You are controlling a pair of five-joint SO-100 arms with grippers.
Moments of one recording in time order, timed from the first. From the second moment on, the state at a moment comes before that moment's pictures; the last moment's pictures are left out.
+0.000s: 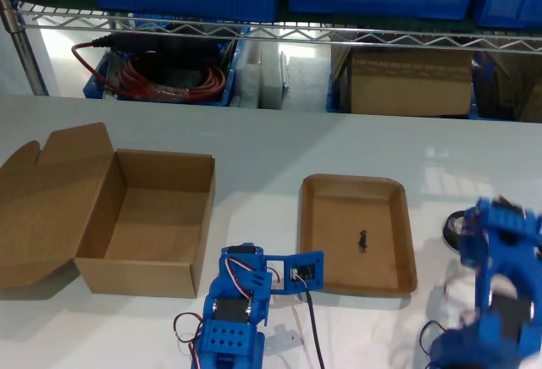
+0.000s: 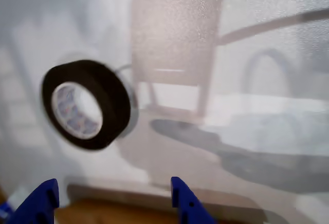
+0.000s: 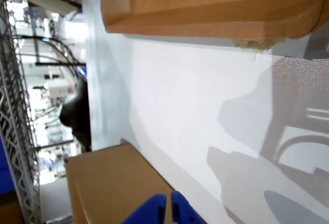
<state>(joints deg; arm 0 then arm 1) 5.8 189.8 175.8 46.2 -0.6 11.2 104.8 110.6 59.9 1.8</state>
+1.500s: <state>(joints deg) 5.8 189.8 175.8 46.2 -0.6 -6.8 96.9 86.6 64.1 7.8</state>
